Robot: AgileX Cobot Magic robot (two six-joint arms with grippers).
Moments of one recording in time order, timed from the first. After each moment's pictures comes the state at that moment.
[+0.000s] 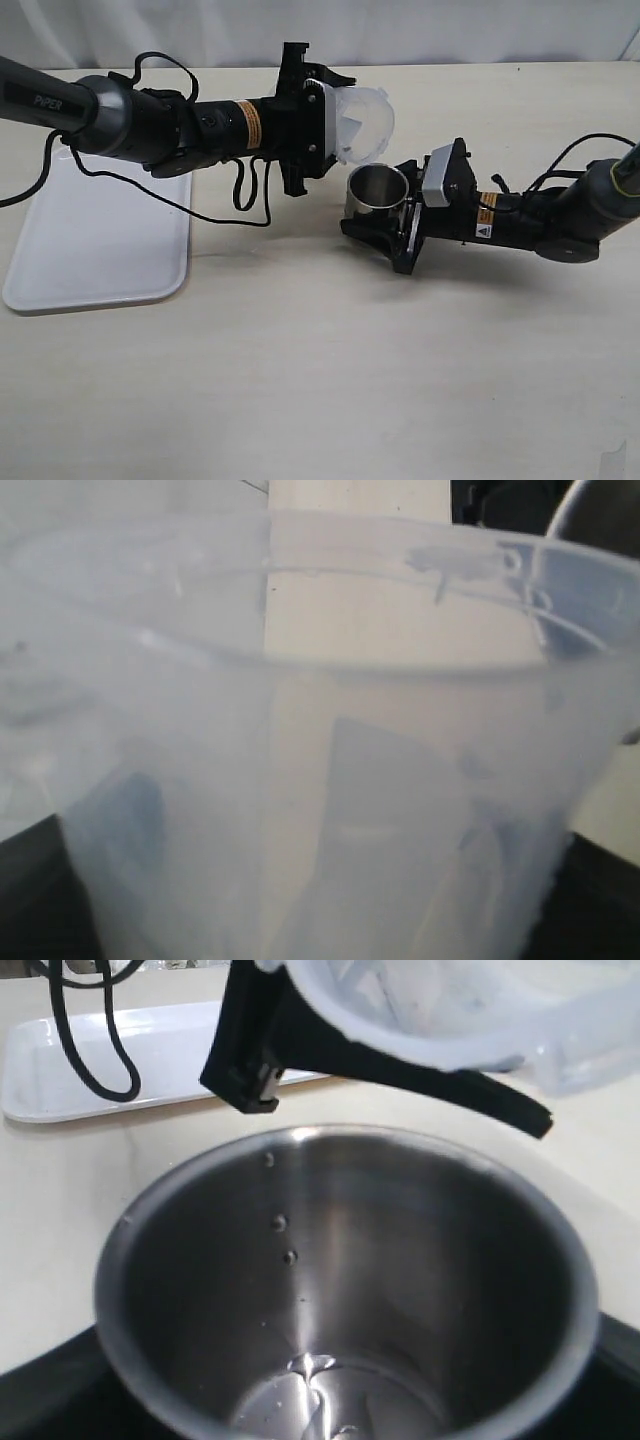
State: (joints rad) left arm -0.49 2.23 -1.32 0.81 -0.61 0.60; right arm 0.05 2.35 -1.03 -1.20 -1.20 0.25
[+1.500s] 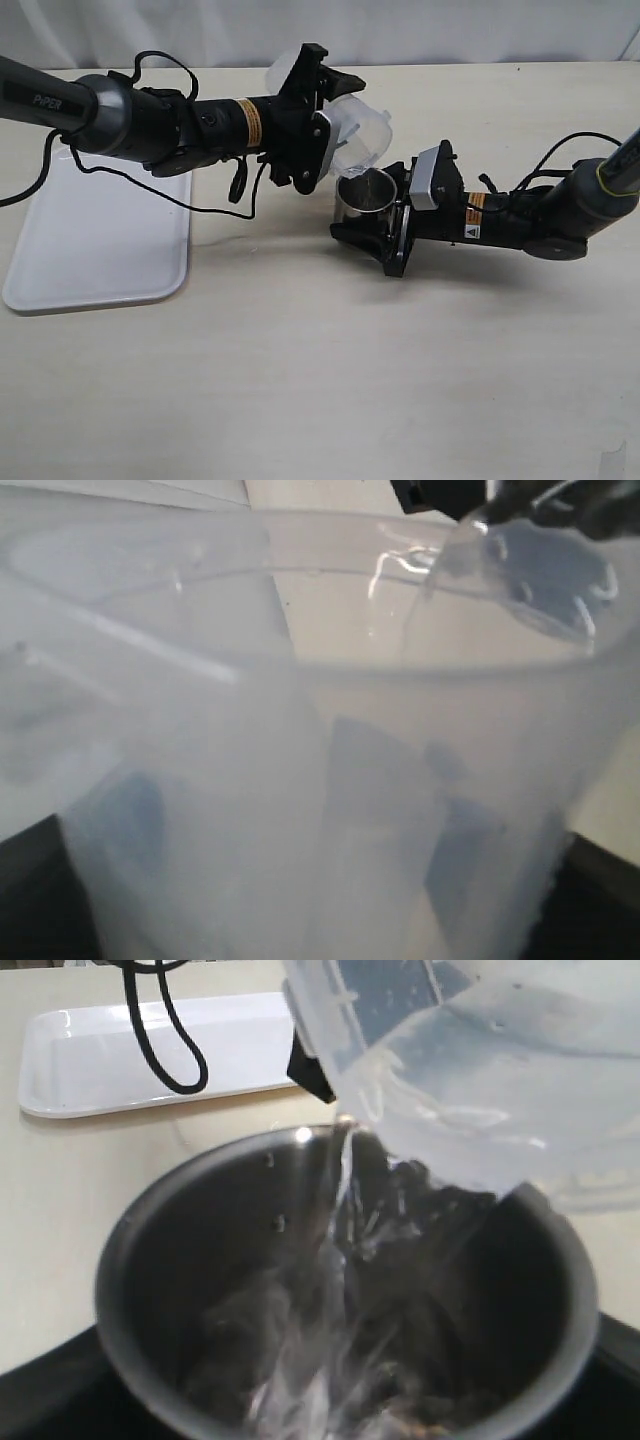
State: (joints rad) left arm -0.49 2.23 -1.32 0.80 -0.61 1.00; right arm 0.08 2.37 -1.05 -1.21 -1.19 0.25
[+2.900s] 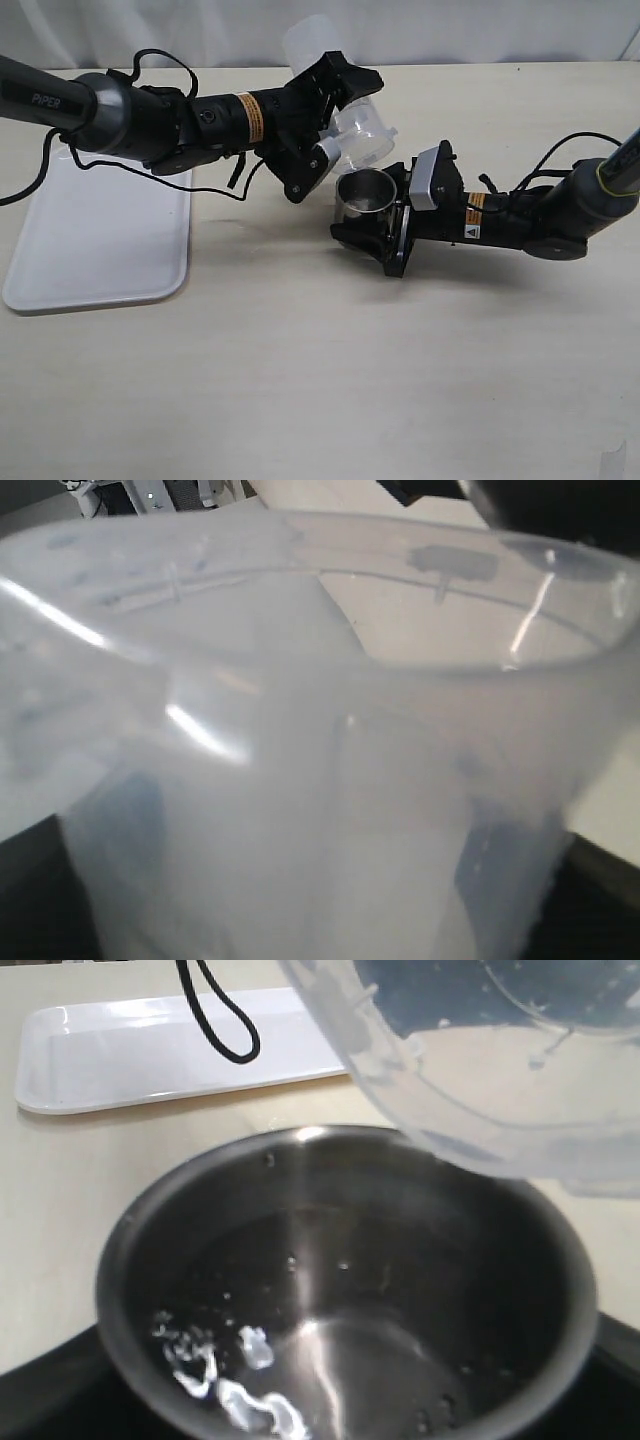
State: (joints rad) left arm -0.49 2.23 -1.32 0.80 -0.71 1.41; right arm 0.08 2.37 -1.05 -1.21 -1.19 0.25
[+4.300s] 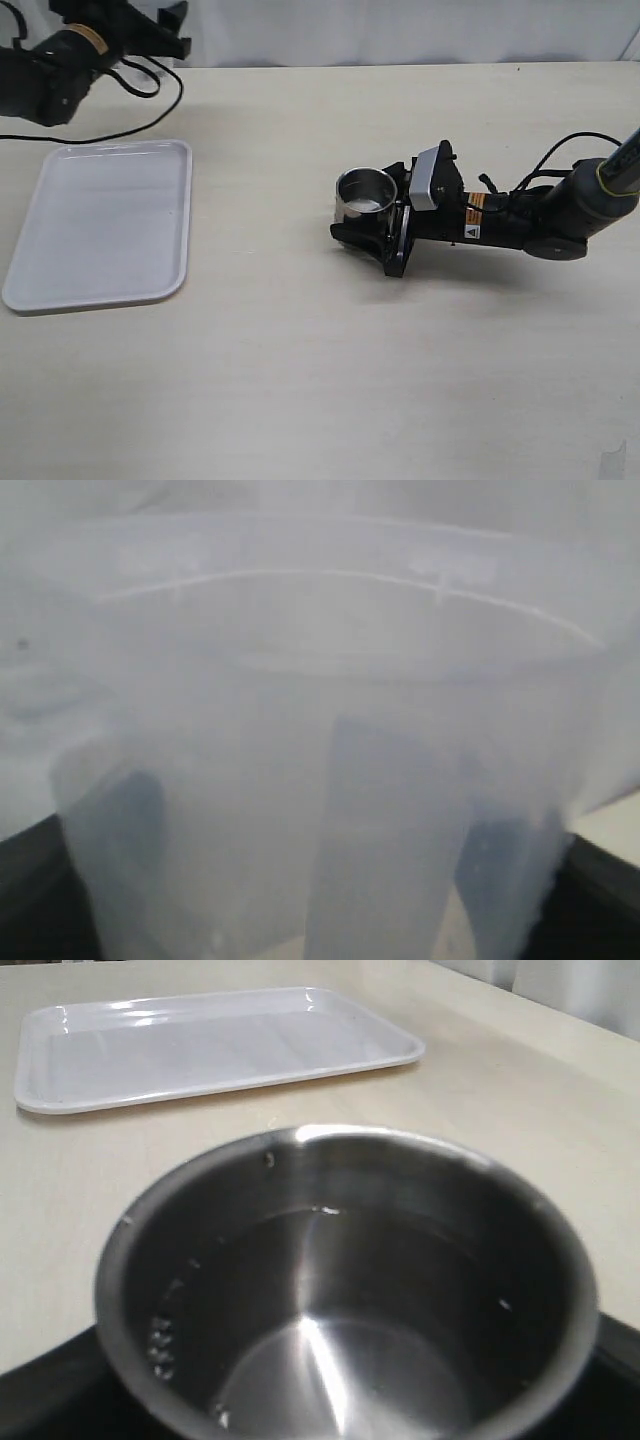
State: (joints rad) left arm -0.12 2.23 -1.38 0.25 -0.69 -0.02; right arm 0.08 2.37 -1.05 -1.21 -1.19 0.25
